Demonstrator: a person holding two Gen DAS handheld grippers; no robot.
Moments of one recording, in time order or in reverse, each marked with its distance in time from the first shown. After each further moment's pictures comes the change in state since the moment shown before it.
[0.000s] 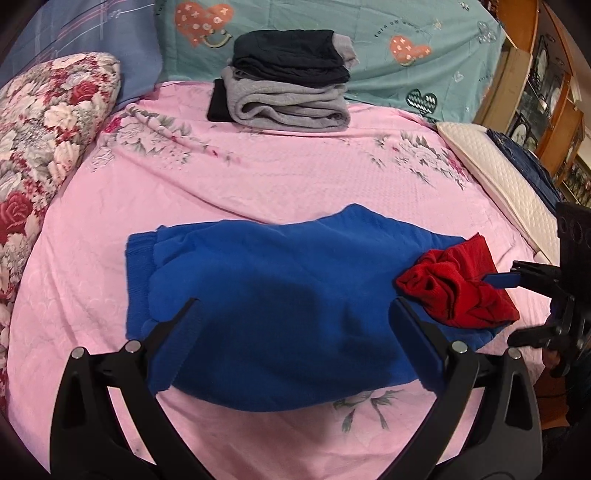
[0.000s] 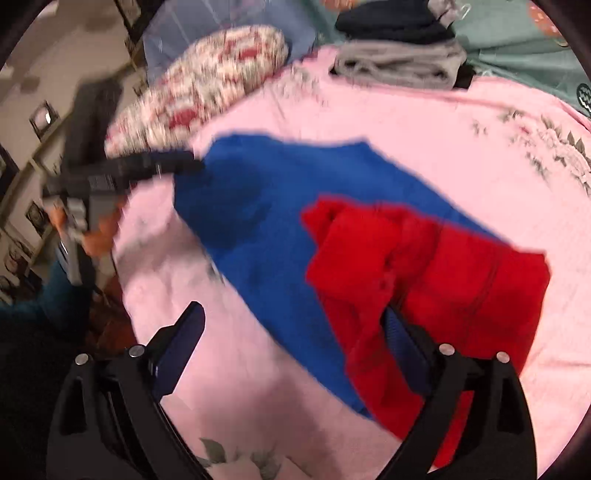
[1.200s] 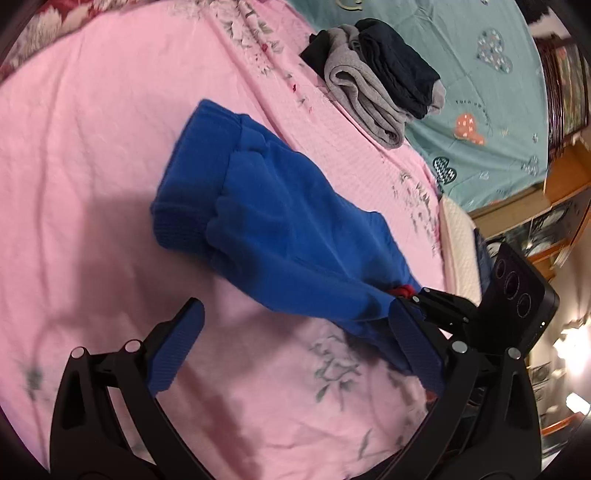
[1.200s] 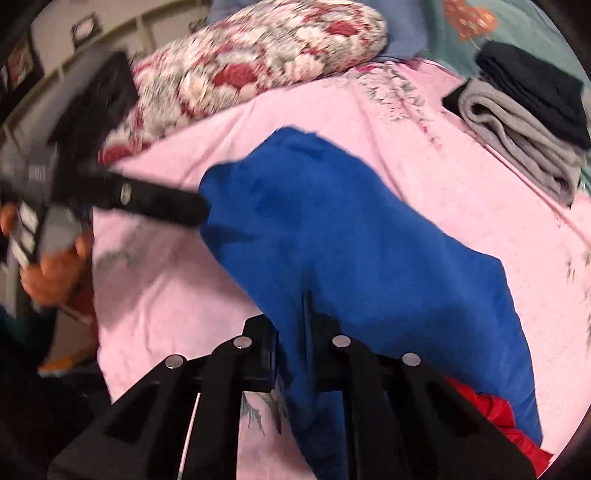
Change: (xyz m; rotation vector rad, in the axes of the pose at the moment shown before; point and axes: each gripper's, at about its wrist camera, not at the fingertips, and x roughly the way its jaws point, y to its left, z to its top) left arm 0.019 0.084 -0.040 -0.608 0.117 -0.300; right arm 0.114 0.079 0.076 -0.303 0.127 -0.010
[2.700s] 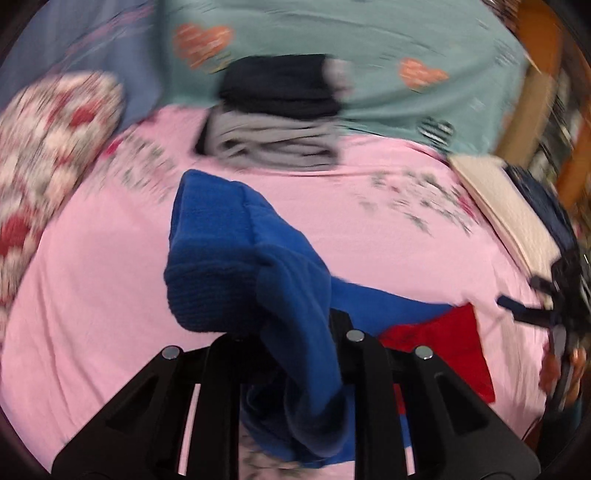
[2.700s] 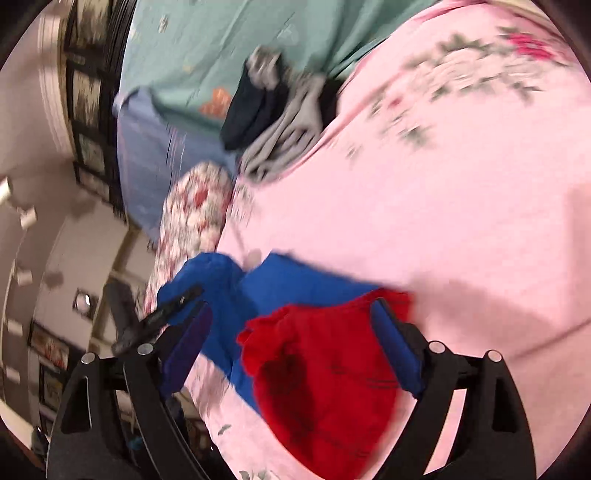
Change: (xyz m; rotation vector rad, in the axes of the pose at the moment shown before) left arm 0.048 -0.194 -0.022 0.620 -0.208 0.340; right arm -0.180 -0.205 -0.196 0.877 -0.472 0.230
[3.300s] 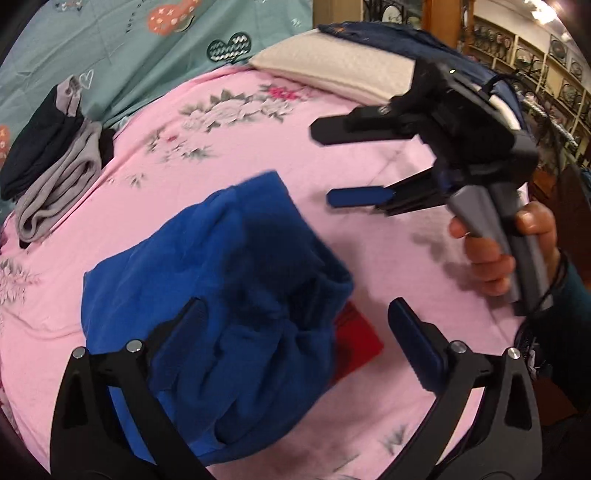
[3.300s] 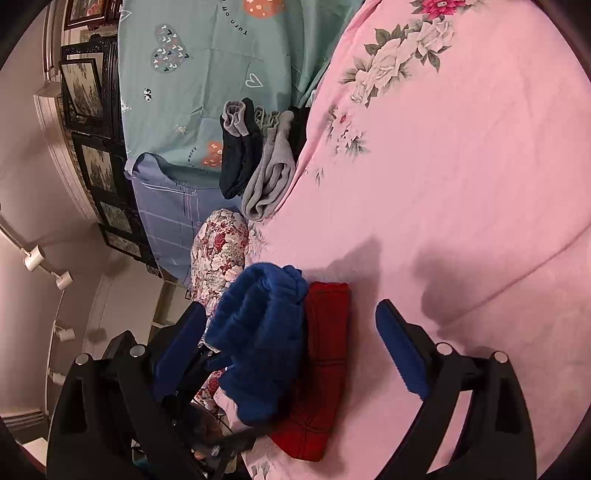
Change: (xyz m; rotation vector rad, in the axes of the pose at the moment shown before) left arm 0.036 -0.192 -0.067 0.550 0.183 -0.260; right arm -0.029 -0.071 -0.017 0.170 -0.088 0.165
